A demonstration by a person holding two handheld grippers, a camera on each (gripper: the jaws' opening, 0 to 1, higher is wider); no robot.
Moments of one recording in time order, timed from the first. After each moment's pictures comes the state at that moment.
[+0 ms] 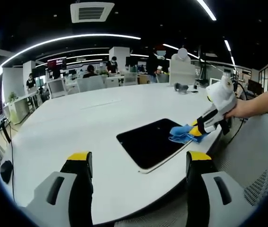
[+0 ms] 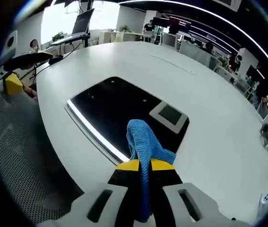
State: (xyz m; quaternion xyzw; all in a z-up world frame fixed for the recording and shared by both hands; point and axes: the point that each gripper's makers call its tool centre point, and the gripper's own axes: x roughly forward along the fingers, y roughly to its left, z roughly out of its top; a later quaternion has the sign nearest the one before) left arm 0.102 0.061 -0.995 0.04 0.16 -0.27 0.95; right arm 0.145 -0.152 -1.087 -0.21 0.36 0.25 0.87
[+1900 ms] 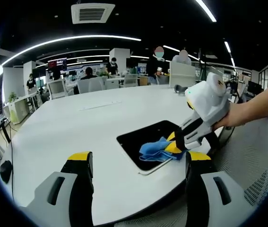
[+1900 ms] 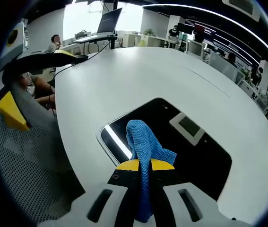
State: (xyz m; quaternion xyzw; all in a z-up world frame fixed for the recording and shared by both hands) left arm 0.103 0.061 -0.993 0.04 0.15 -0.27 0.95; right arm 0.146 -0.036 -1.087 -0.23 0.34 0.36 0.84
